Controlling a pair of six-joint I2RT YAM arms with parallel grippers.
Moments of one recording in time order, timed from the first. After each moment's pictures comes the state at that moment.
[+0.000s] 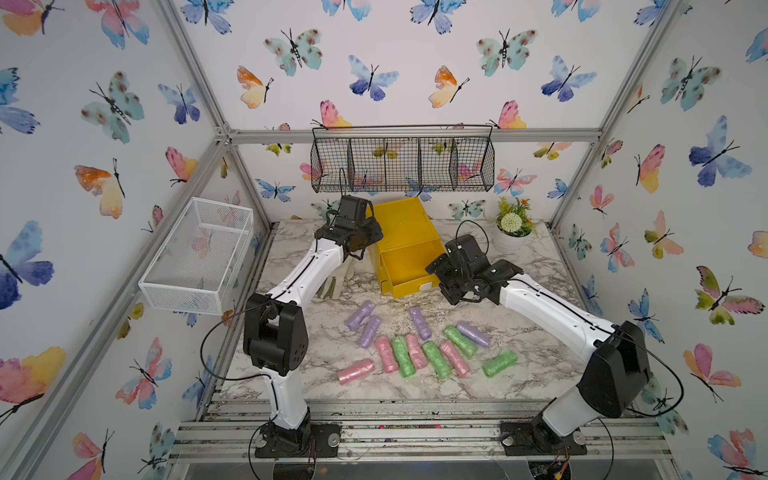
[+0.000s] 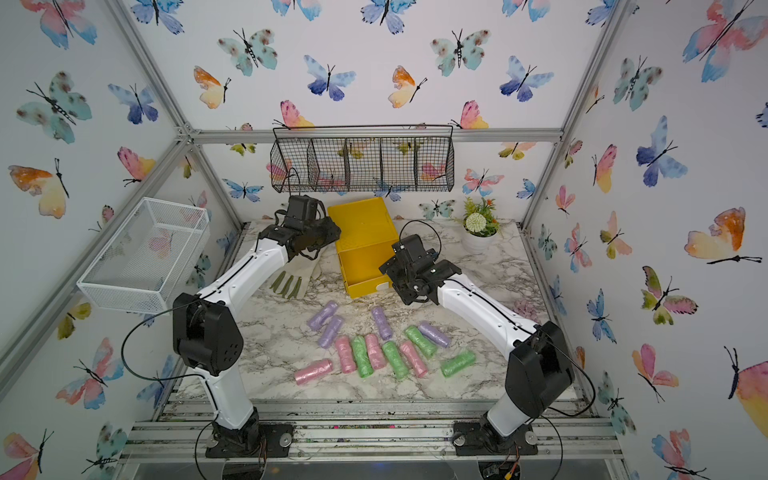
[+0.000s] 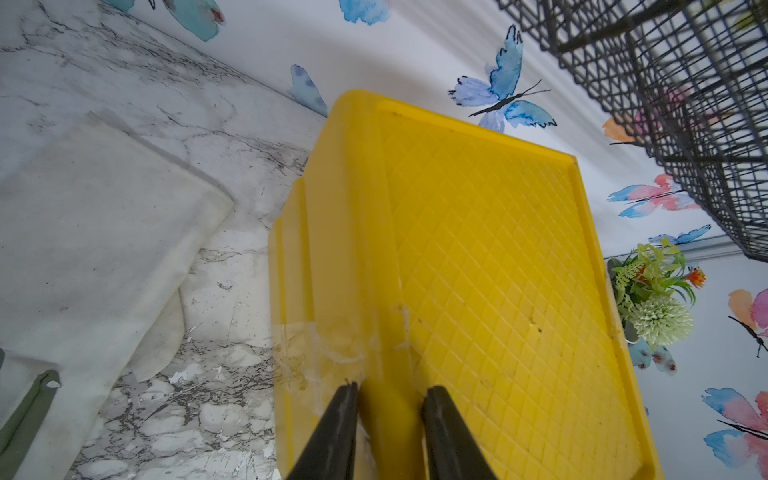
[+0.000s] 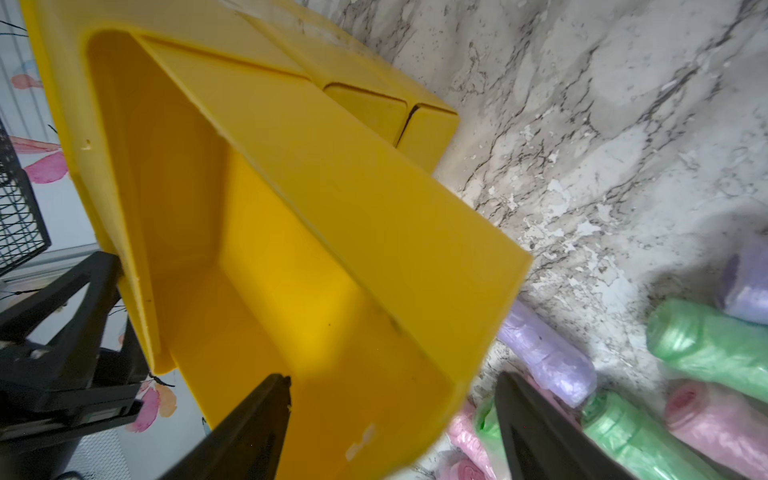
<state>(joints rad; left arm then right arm) -0.37 1.87 1.72 -0.51 0.06 -0.69 0.68 1.61 1.35 -0.60 0.01 1.38</state>
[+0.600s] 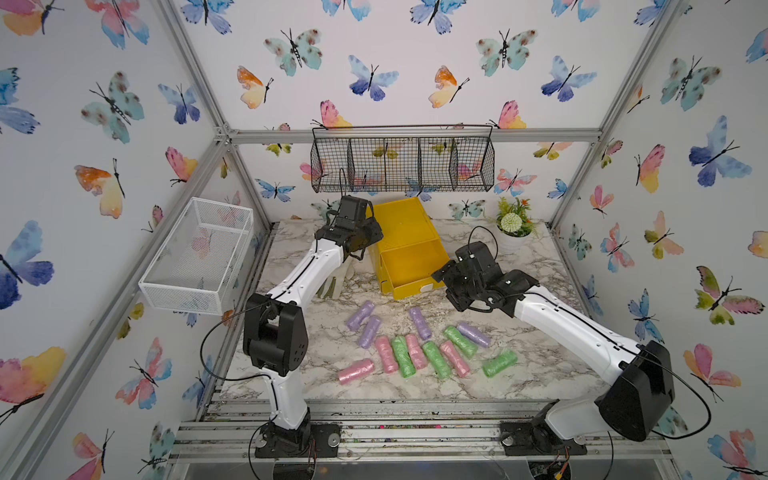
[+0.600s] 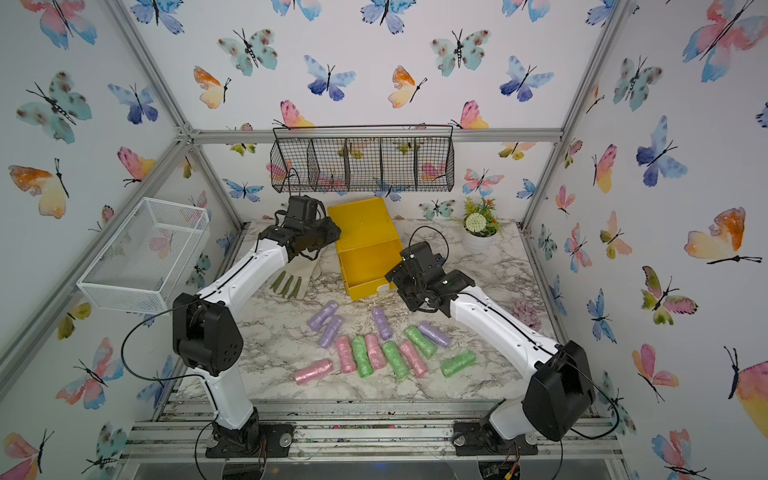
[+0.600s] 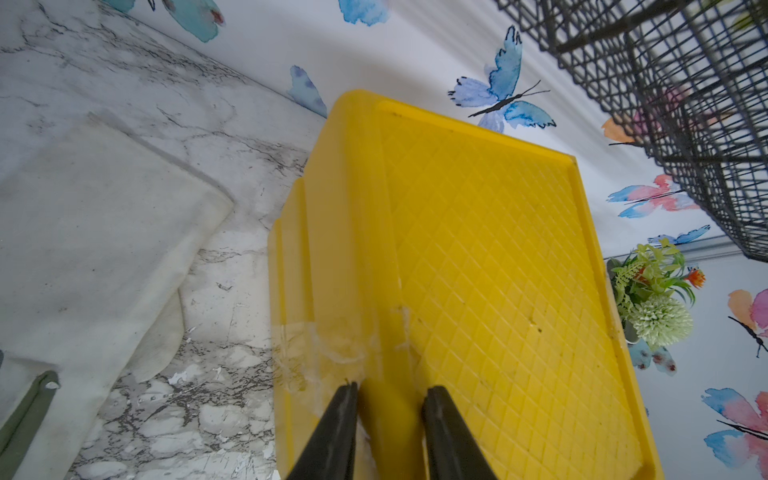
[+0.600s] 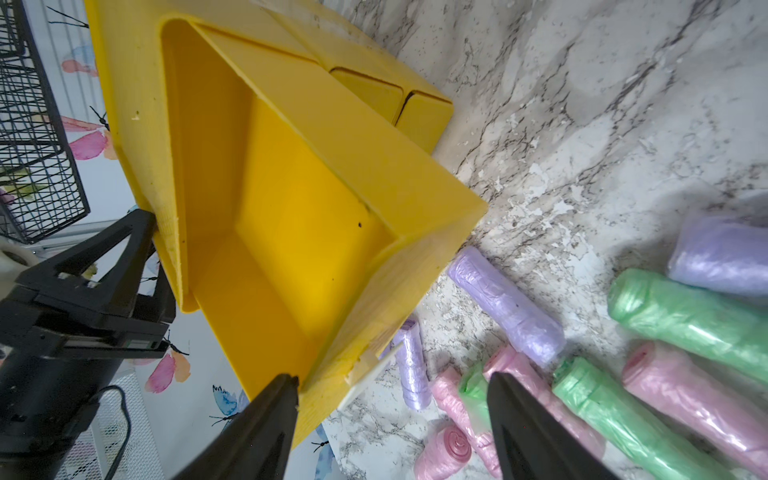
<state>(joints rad) -0.37 1.87 1.71 -0.50 0.06 -0.69 0.68 1.44 1.24 -0.59 0.01 1.36</state>
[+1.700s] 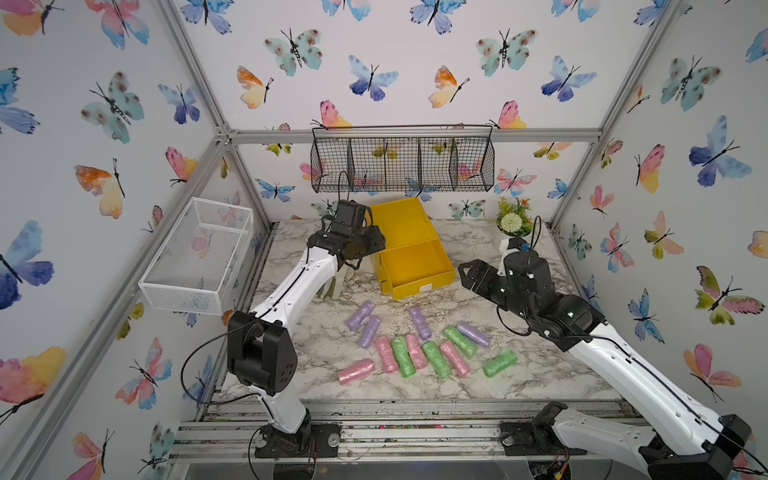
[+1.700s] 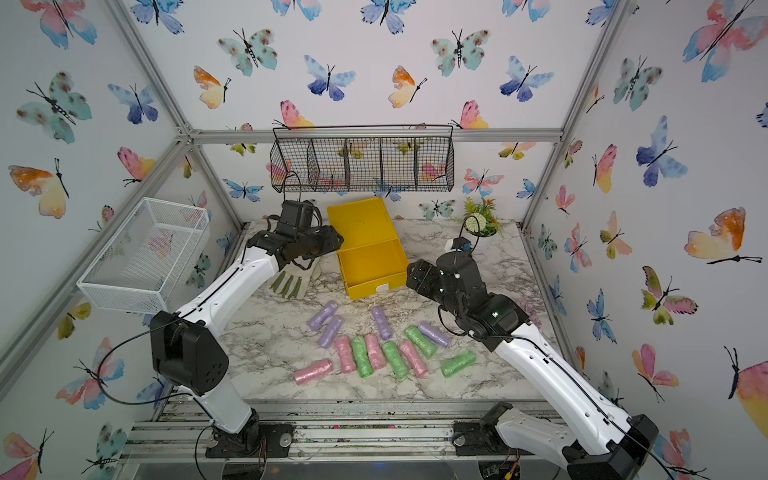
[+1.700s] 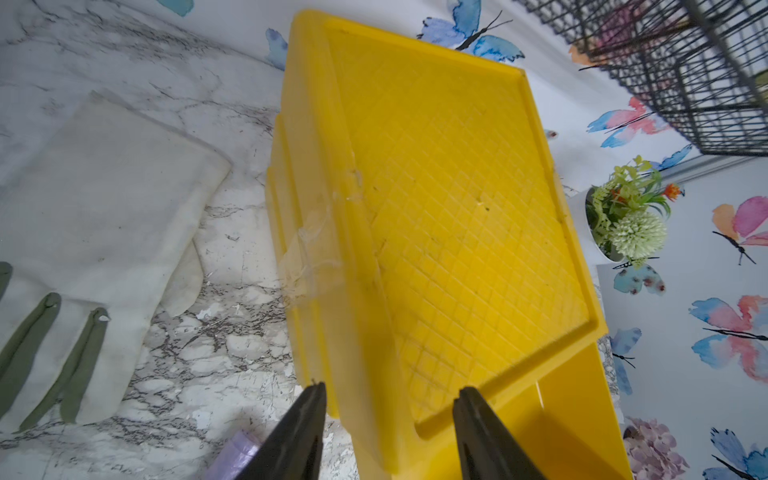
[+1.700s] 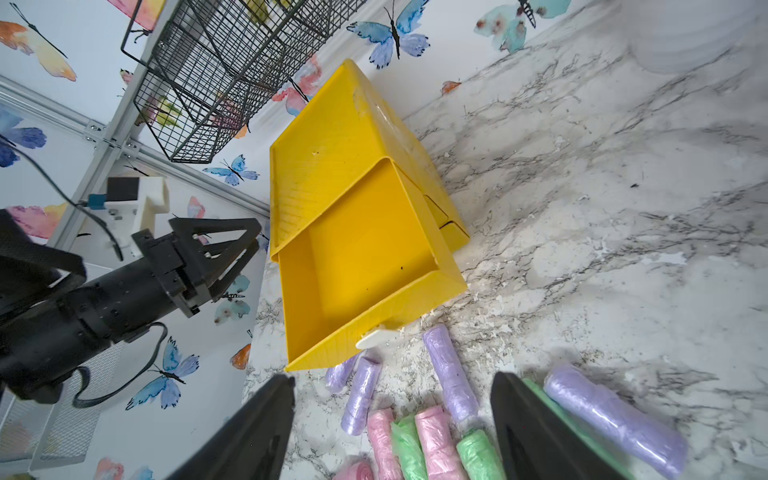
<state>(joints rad) -0.39 1.65 1.61 -0.62 0.10 -0.59 0.69 1.06 1.16 -0.61 0.20 0.83</state>
